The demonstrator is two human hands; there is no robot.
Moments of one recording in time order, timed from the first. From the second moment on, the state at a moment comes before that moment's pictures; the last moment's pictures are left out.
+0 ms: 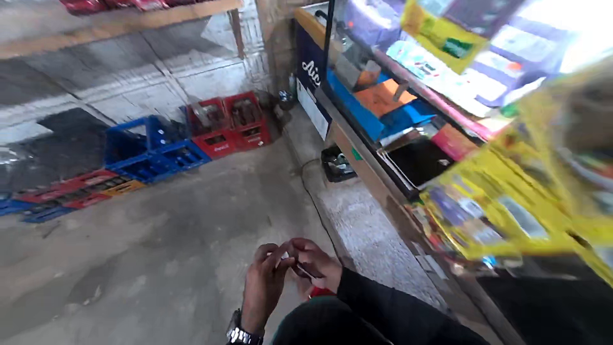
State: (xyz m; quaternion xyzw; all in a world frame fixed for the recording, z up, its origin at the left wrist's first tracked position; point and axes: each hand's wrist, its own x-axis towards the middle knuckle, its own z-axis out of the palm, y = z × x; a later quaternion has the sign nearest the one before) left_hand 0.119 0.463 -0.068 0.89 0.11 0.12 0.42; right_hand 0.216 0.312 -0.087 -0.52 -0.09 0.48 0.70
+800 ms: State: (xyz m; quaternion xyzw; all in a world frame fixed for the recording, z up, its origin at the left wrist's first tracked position) left_hand 0.183 0.531 -0.139 0.85 0.28 -0.06 0.45; right_hand 0.494 0.251 -0.282 -0.66 0.36 0.22 0.62
